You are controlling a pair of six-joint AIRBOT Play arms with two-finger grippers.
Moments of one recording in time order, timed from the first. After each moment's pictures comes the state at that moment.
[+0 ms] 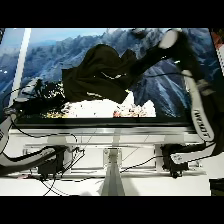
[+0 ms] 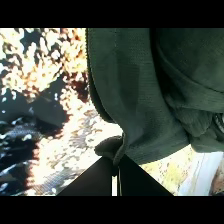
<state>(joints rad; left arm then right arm) 0.38 -1.34 0.54 0.53 -0.89 -0.74 0.36 -1.61 1.58 -1.14 1.31 1.14</state>
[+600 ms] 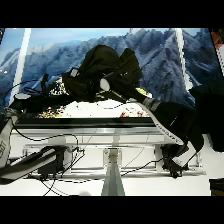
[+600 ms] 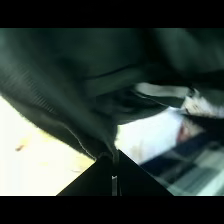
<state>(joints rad) 0.23 -1.19 0.56 0.52 -1.08 -0.73 0.85 -1.82 1.56 -1.23 0.72 0.93</state>
